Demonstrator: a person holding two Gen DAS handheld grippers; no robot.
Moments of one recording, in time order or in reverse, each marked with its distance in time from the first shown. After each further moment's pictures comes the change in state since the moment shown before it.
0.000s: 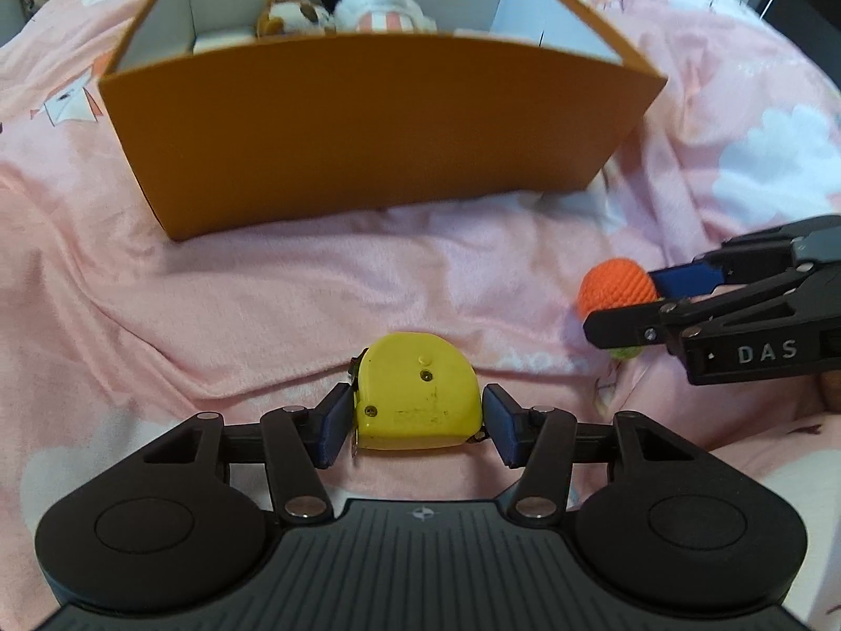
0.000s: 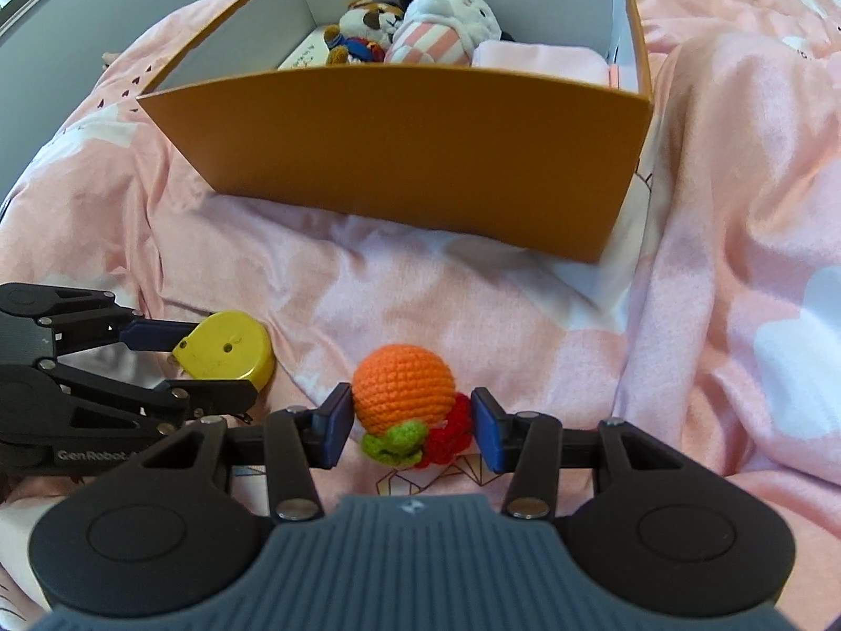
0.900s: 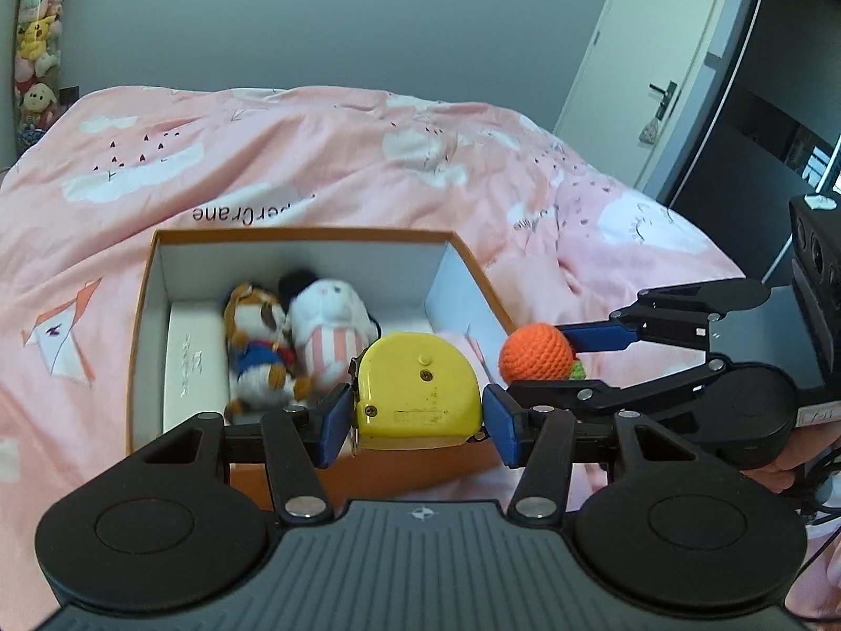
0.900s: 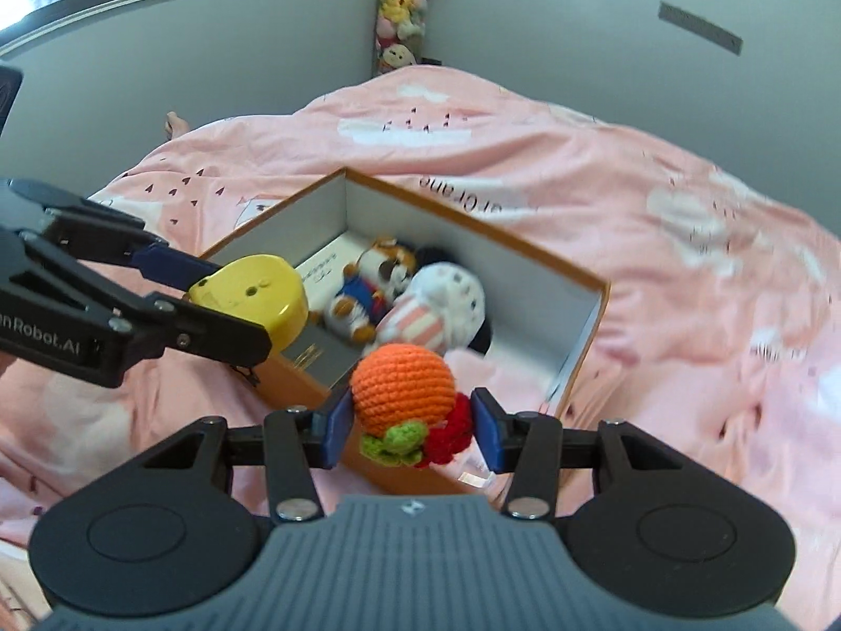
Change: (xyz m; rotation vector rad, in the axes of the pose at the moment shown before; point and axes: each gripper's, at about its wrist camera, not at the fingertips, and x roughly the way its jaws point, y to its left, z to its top) left arm -0.074 -0.004 0.115 0.001 -0.372 -0.123; right arm -0.086 0.004 0.095 -0.367 -0.322 -0.085
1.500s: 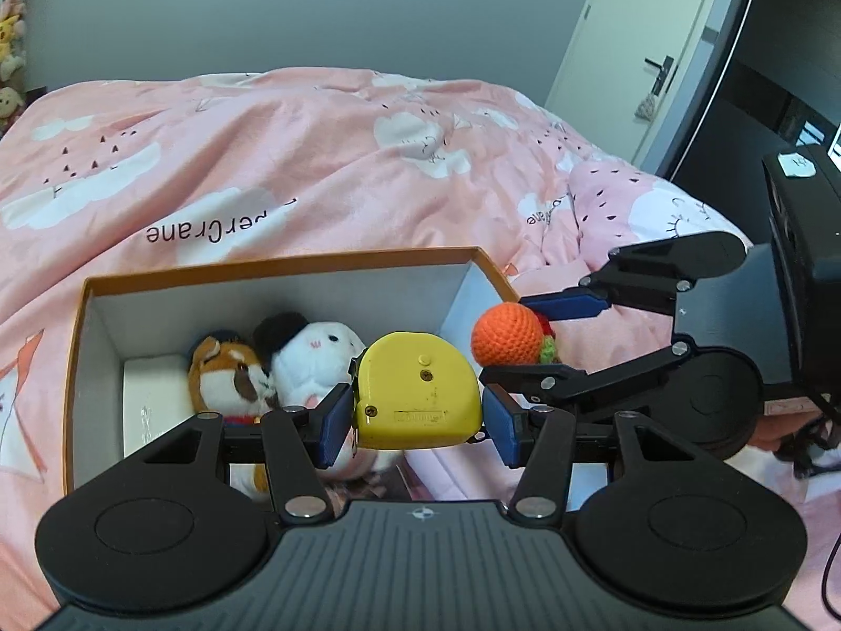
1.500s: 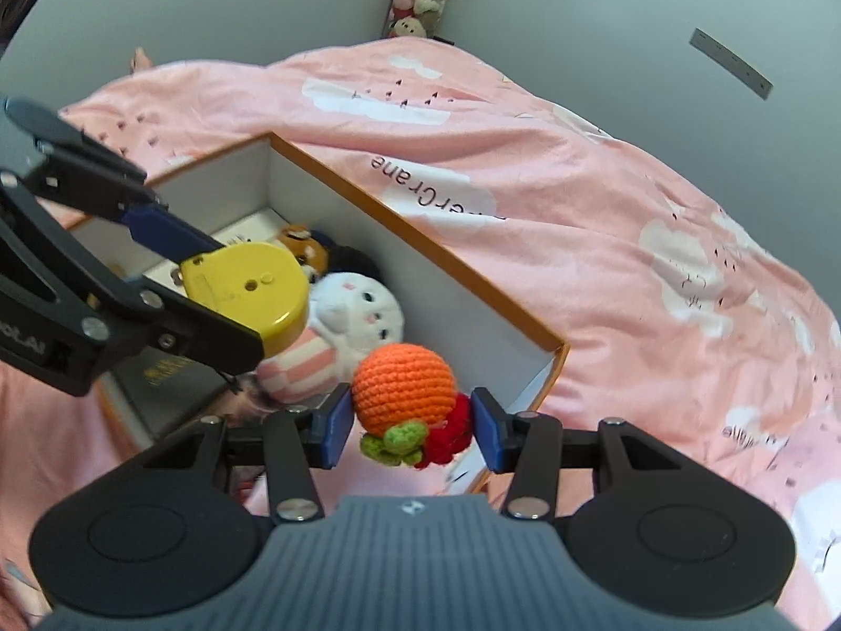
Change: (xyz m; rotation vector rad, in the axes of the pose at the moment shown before) left arm 0.083 0.025 0.042 0.059 0.064 -0.037; right arm 0.086 -0.047 0.032 -0.177 0.061 -0.073
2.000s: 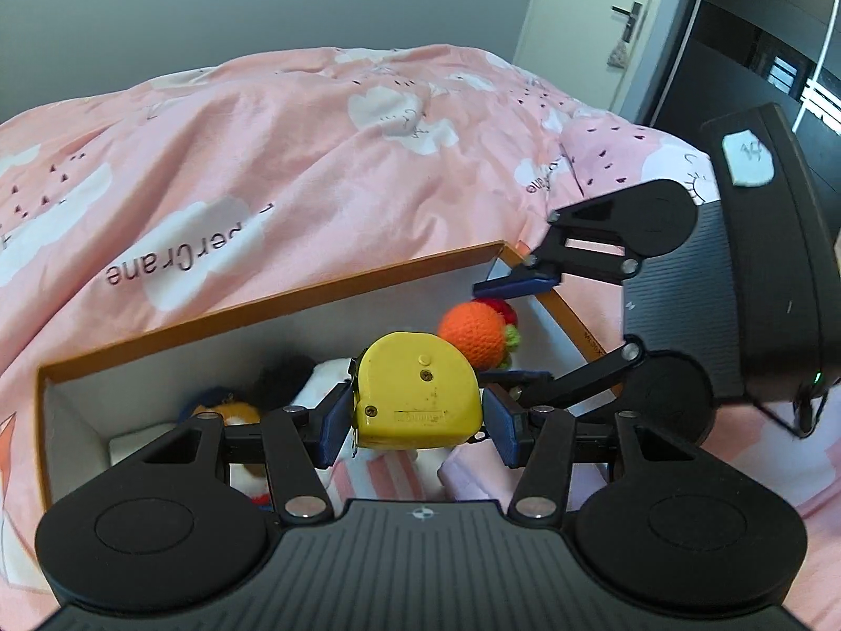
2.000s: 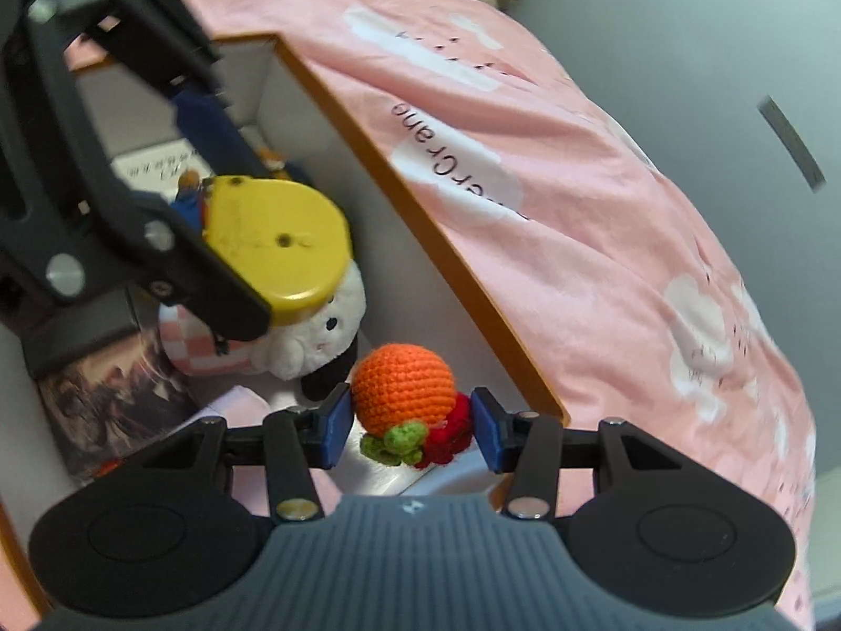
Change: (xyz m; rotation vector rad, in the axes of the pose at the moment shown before) left arm 0.049 0.017 0.026 0.136 0.076 -0.040; right arm 0.073 -0.004 0.013 -0.308 0.074 -0.035
